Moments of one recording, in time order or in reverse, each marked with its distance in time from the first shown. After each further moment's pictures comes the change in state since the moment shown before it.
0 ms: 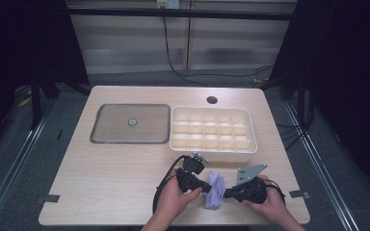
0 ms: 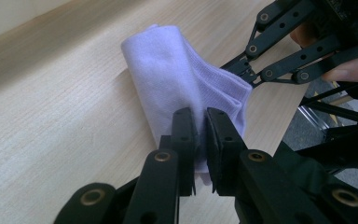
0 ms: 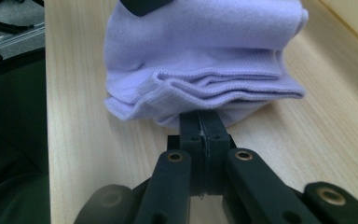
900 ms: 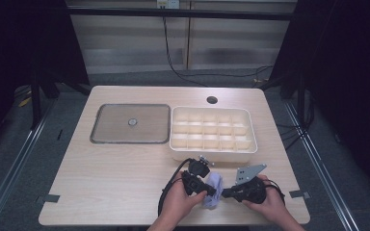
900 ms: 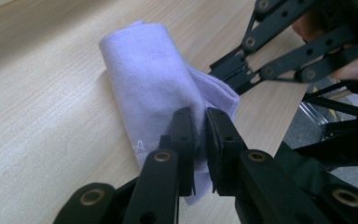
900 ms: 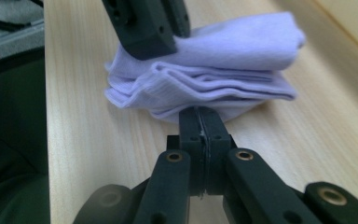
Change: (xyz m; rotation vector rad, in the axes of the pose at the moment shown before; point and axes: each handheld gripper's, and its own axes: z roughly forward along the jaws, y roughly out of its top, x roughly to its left) left arm -0.005 -0.001 0.016 0.012 -0.007 0.007; right arm 0.000 0.002 -0.002 -0.005 -0.009 -0.005
